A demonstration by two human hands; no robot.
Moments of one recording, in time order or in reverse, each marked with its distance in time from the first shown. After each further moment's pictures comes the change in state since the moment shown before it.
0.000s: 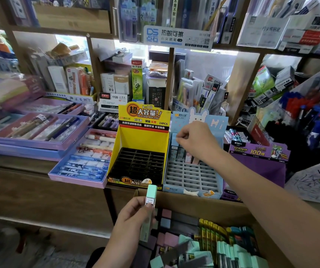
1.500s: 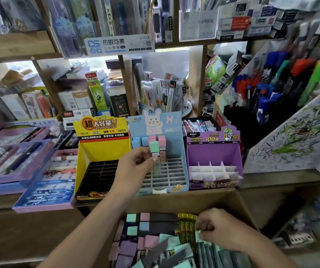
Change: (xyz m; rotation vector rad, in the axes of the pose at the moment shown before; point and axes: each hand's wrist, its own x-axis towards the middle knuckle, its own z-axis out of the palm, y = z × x) left_hand 0.073 0.089 0.106 0.468 -0.149 0.411; right_hand -0.221 0.126 0.004 0.221 -0.643 0.403
